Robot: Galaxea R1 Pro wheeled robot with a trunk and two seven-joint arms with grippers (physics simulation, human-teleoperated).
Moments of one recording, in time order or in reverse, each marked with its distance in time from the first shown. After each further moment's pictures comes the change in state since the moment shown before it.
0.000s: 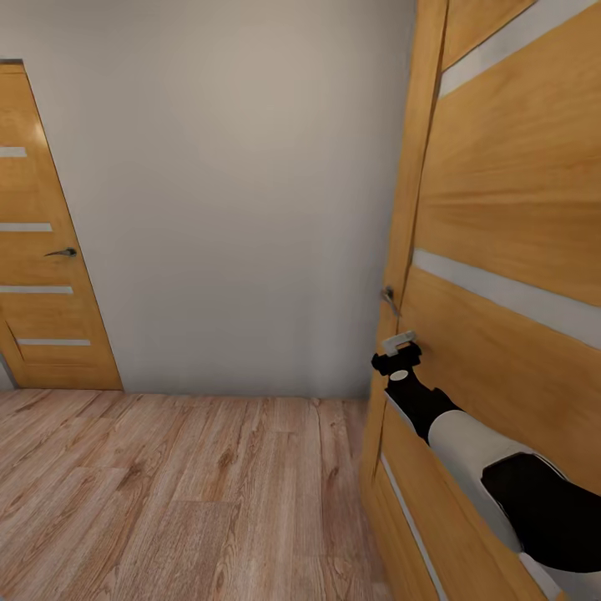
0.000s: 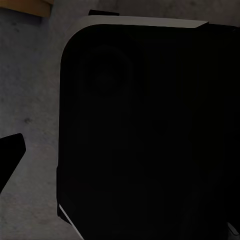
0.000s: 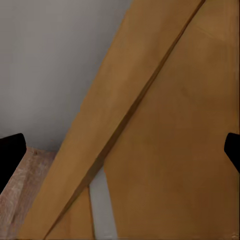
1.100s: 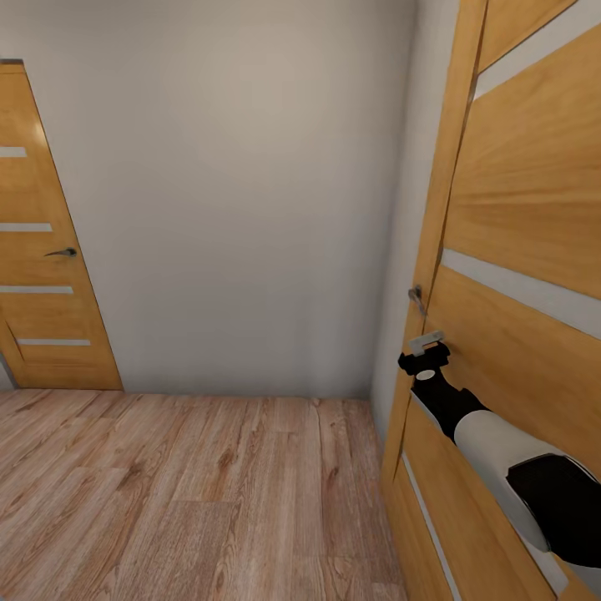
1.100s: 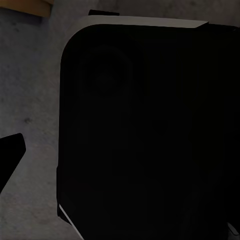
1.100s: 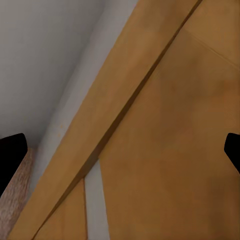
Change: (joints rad) left arm 0.000 0.000 0.000 0.000 0.000 0.000 0.000; right arm 0.000 -0.103 -0.001 -0.002 -0.004 -0.003 0.004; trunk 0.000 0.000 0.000
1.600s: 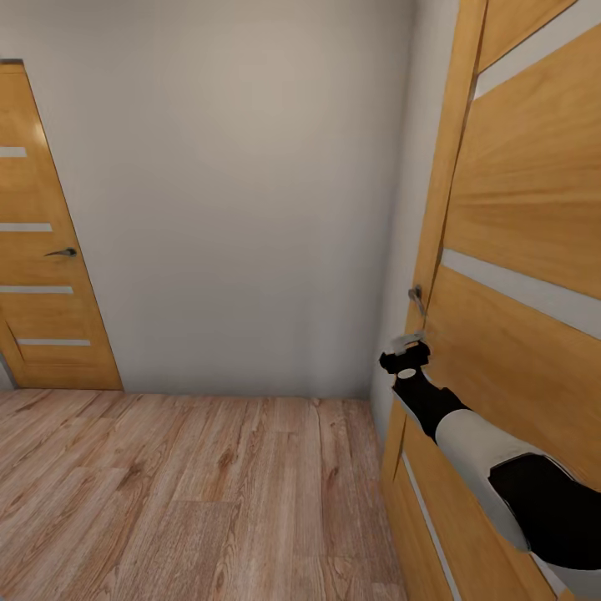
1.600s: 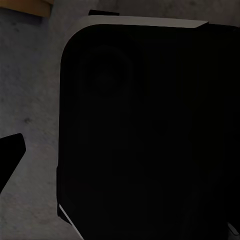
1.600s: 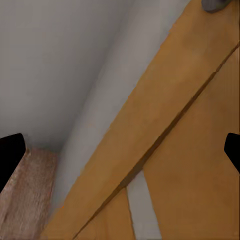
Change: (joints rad) left arm 0.000 0.000 0.000 0.000 0.000 0.000 0.000; right arm 0.000 0.073 -0.011 -0.011 -0.001 0.017 -0.002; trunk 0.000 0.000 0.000
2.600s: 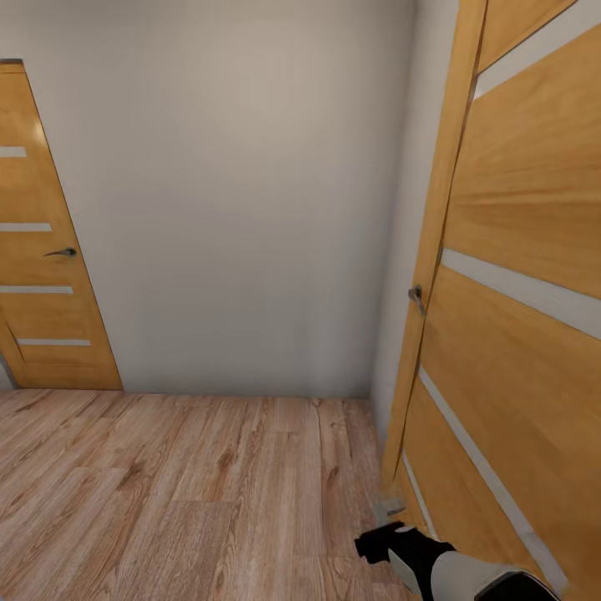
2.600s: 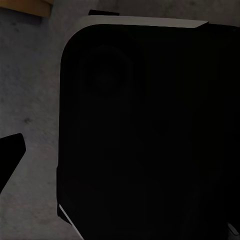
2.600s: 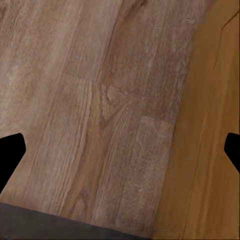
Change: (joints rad) left arm 0.000 0.000 0.000 0.000 0.000 0.000 0.000; right arm 0.390 0.111 -0.002 0.321 -0.226 -0.012 0.351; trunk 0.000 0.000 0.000
